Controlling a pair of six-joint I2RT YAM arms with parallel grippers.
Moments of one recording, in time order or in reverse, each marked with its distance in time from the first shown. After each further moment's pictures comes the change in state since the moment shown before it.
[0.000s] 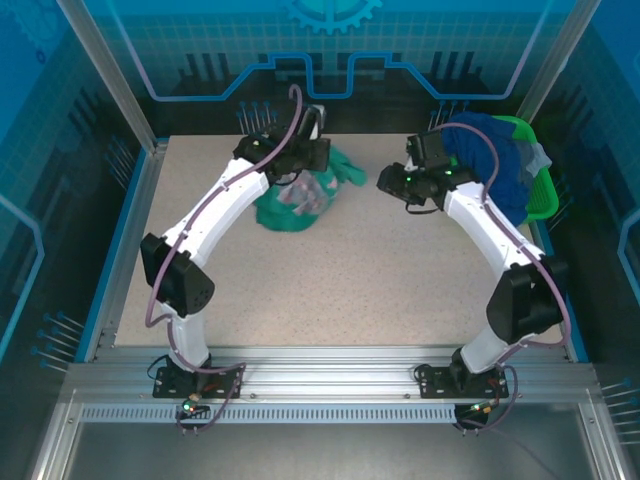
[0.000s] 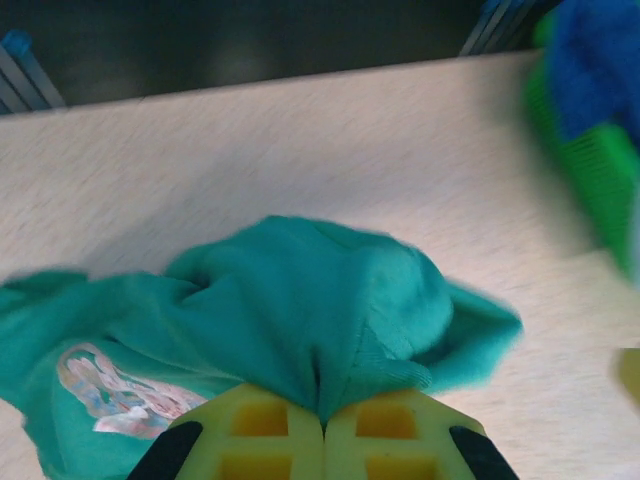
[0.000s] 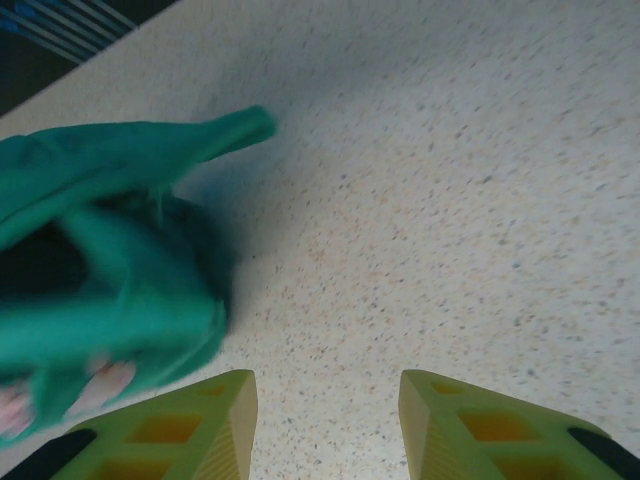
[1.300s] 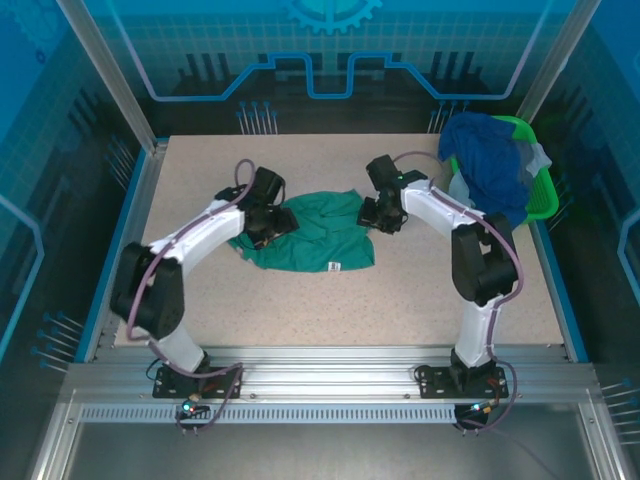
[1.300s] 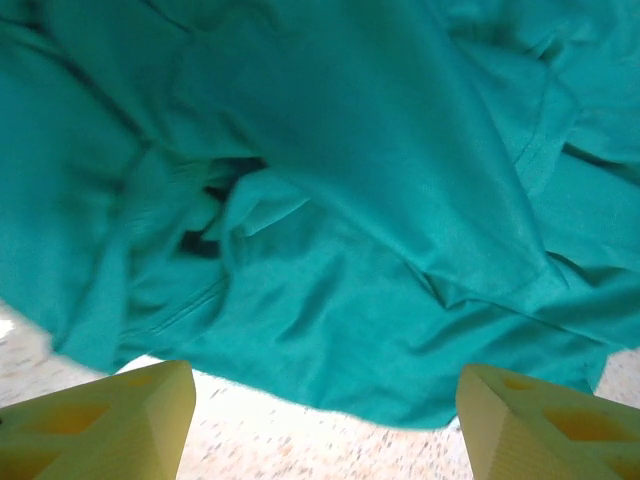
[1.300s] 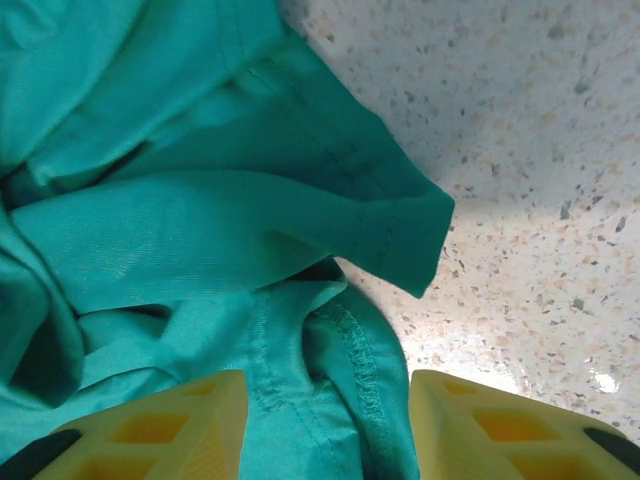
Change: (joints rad) left arm 0.130 -0.180 -0.787 0.074 0.149 -0.562; right arm 0.120 0.348 0.037 -0.121 0.027 0.026
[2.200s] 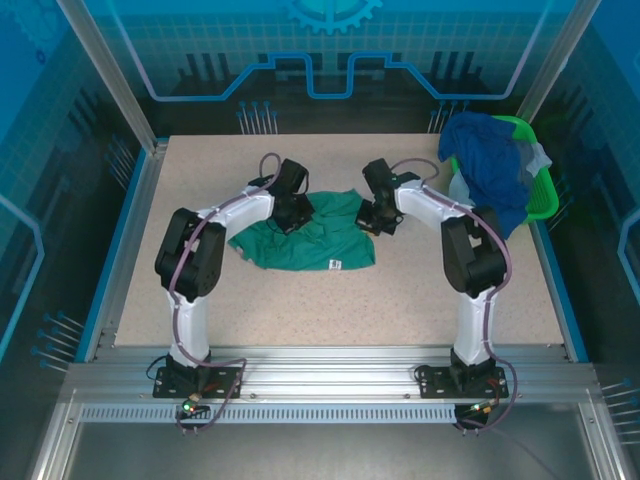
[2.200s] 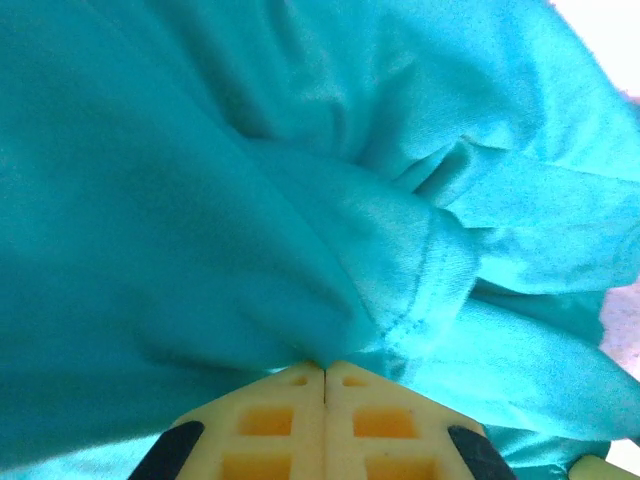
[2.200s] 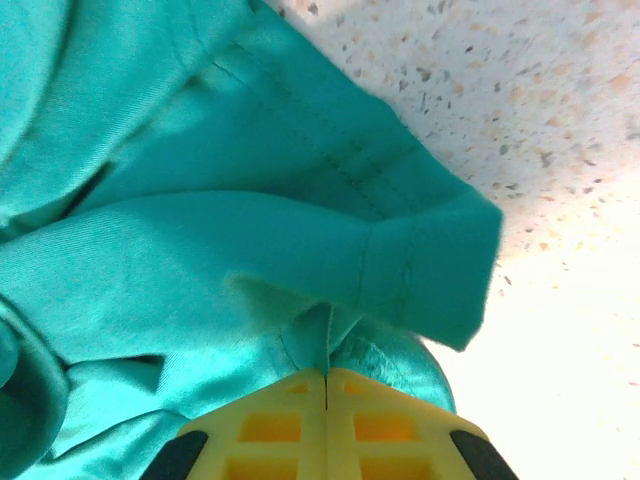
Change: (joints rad) left arm -0.005 0.285 0.204 0.163 0.058 -0.116; right arm 0.000 0.061 0.026 0.019 -0.034 0.100
